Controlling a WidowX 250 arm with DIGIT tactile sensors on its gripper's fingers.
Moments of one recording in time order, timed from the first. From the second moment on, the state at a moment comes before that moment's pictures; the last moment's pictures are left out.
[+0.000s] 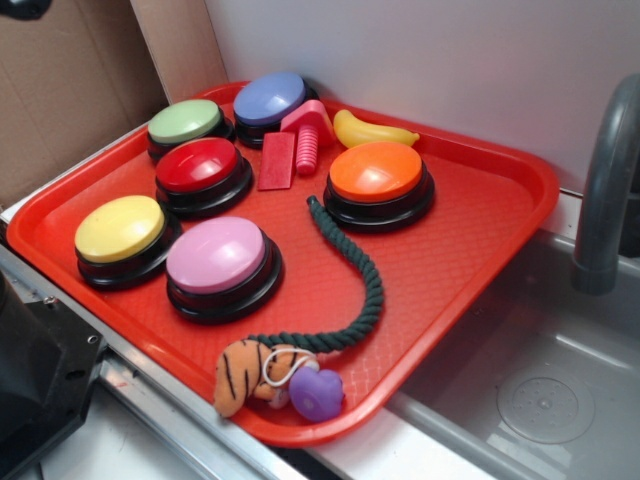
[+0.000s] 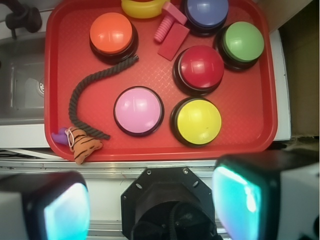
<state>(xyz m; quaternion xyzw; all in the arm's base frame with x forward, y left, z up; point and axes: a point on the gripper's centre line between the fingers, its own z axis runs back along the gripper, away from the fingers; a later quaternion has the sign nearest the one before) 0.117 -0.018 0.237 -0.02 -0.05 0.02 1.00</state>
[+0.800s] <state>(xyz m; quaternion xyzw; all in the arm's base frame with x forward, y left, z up) 0.129 -0.027 0.223 -0.04 -0.02 0.11 0.99</state>
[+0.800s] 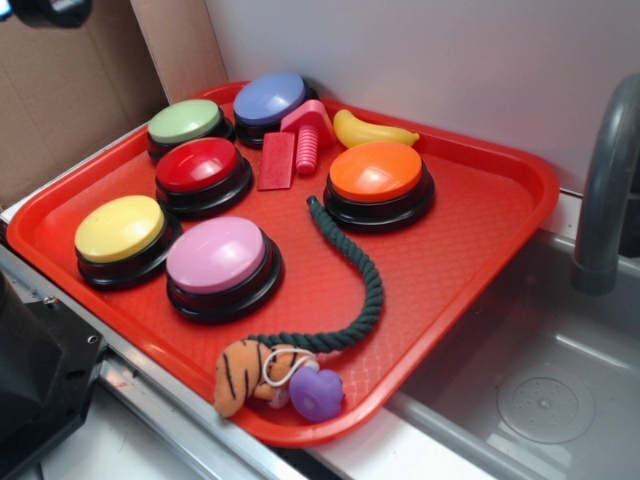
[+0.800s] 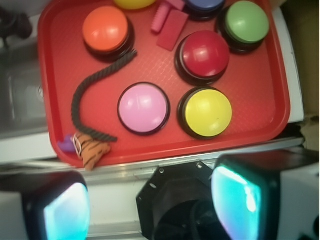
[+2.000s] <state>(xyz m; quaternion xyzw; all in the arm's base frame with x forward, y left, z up) 0.222 -0.122 0.090 -0.04 -0.07 0.39 0.92</state>
